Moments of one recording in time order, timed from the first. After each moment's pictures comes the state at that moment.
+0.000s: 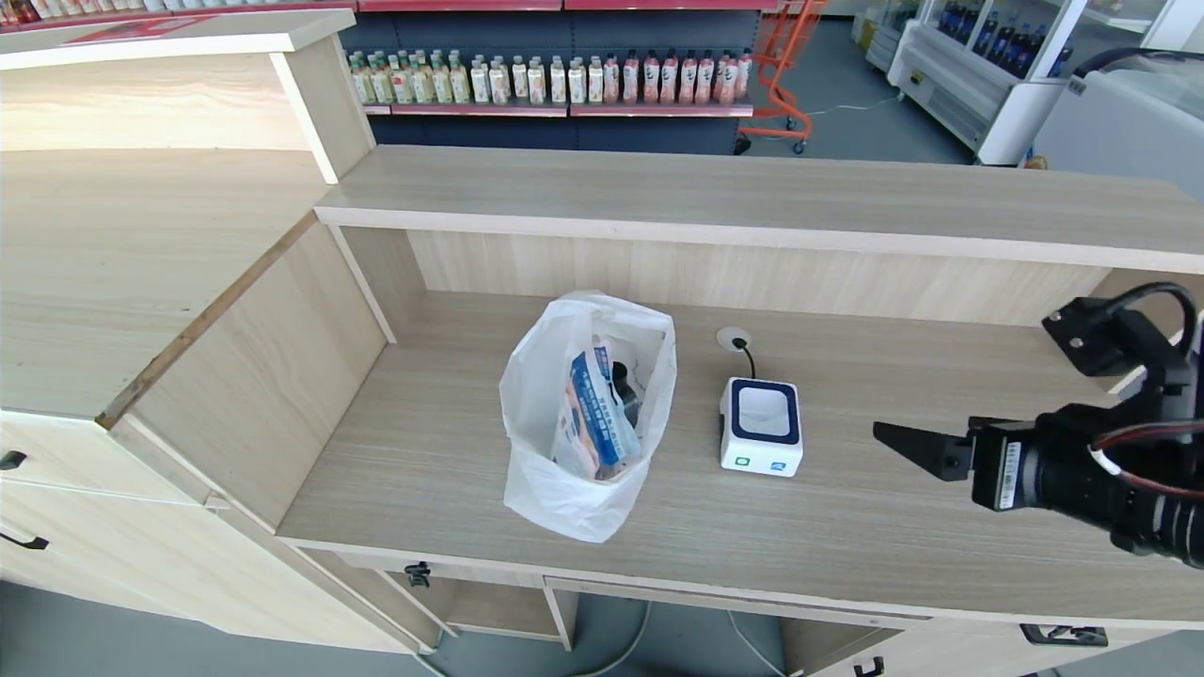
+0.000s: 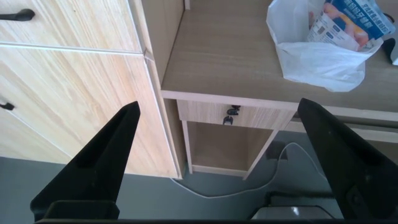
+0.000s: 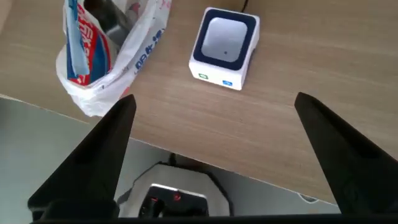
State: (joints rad) left arm 0.00 0.00 0.00 0.00 0.00 0.00; right arm 0.35 1.28 -0.55 -0.40 -0.07 0.12
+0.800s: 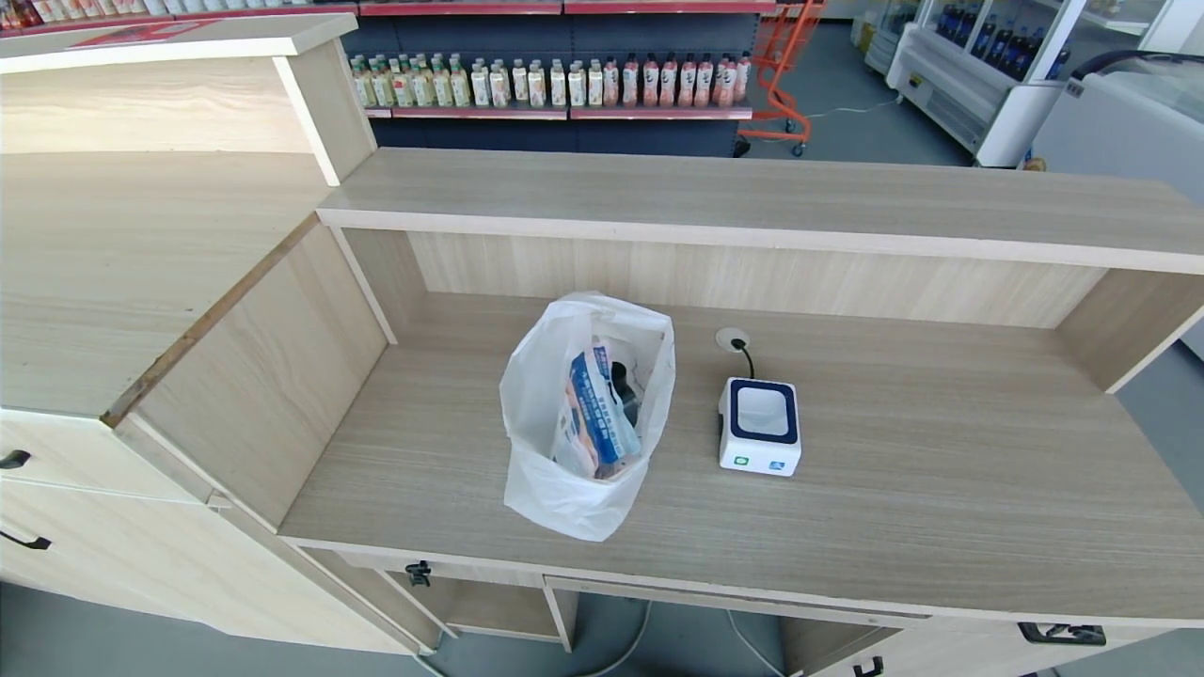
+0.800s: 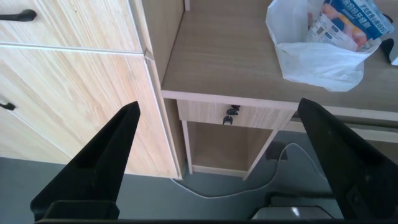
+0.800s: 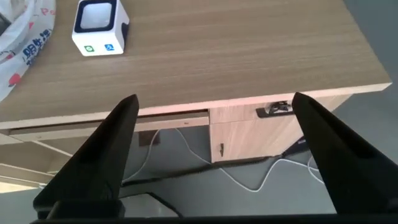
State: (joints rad) left arm 0.00 0.00 0.00 0.00 0.00 0.00; right arm 0.00 0.04 -0.02 0.04 -0.16 0.06
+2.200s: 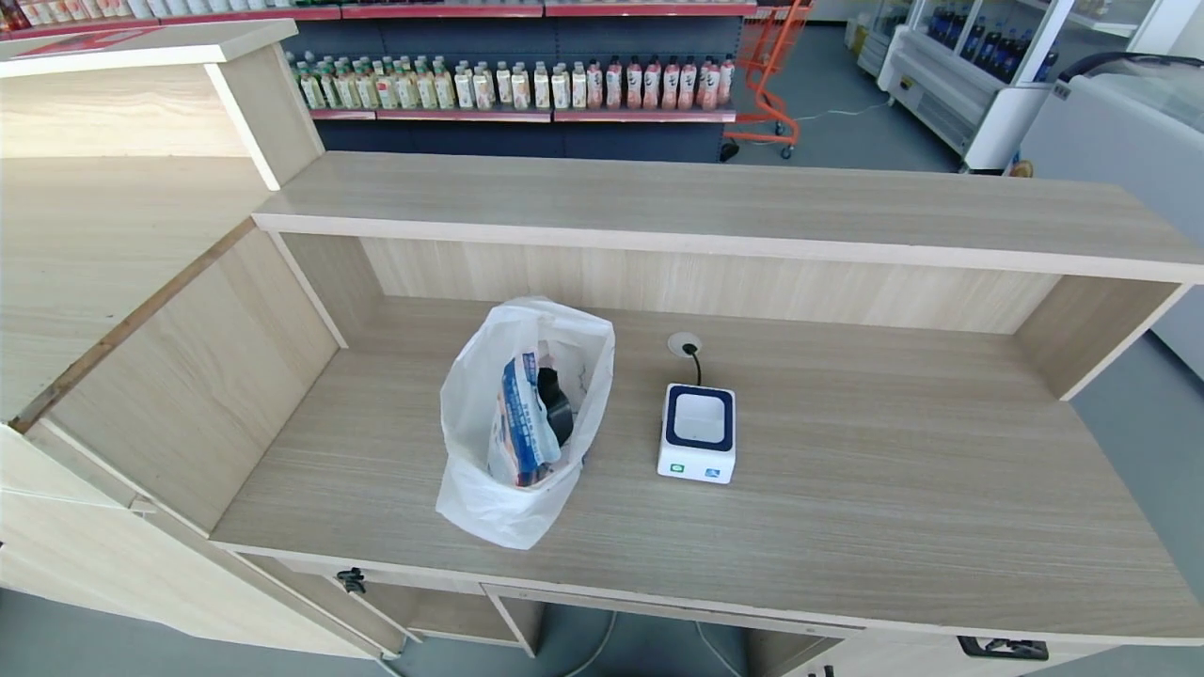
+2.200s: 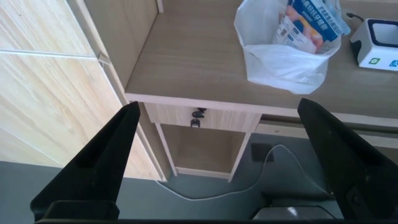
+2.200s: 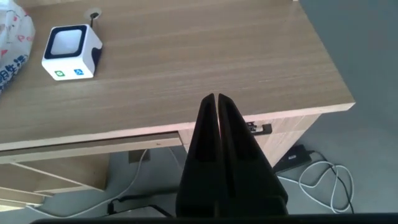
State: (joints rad) left arm 0.00 0.00 0.00 0.00 0.00 0.01; right arm 0.00 0.00 -0.01 0.05 -0.16 0.09
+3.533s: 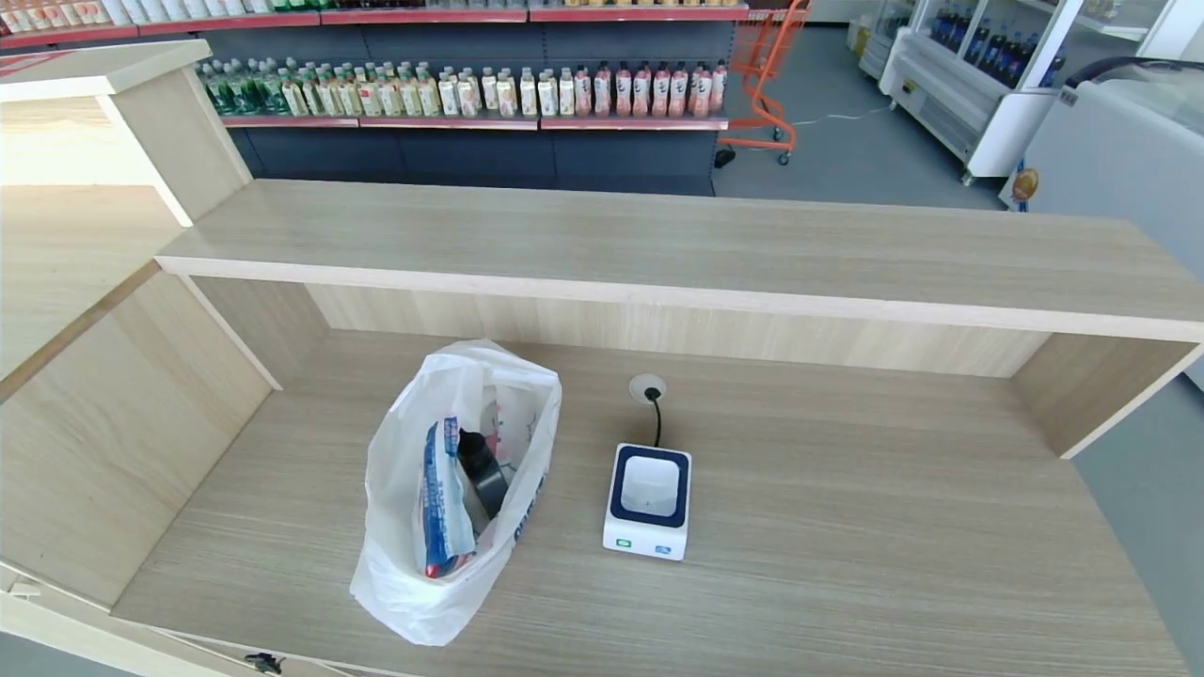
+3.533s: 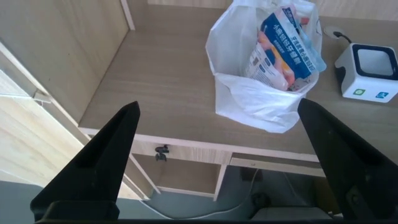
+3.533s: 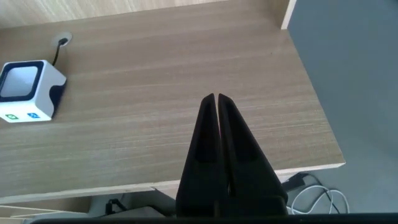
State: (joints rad) left arm 0.00 0.00 0.00 0.00 0.00 0.00; right arm 0.00 0.00 -0.01 0.05 -0.16 0.08
